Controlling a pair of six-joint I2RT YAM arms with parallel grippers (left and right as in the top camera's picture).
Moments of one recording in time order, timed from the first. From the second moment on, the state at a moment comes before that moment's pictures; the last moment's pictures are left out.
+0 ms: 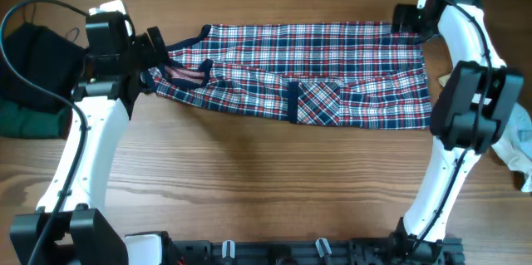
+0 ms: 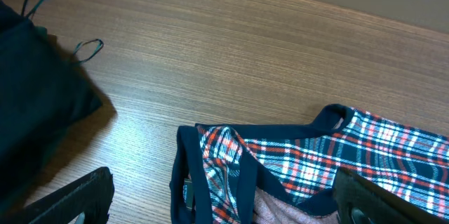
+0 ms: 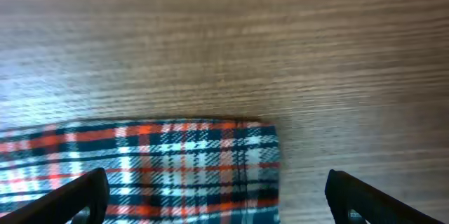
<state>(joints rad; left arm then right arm) 0.06 1.49 1.09 -0.32 -0.14 -0.18 -0.18 2.37 1.94 -0.70 0.01 -0.08</state>
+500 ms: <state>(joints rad) 0.06 1.49 1.09 -0.32 -0.14 -0.18 -0.18 2.42 1.94 -0.71 -0.04 -0.10</state>
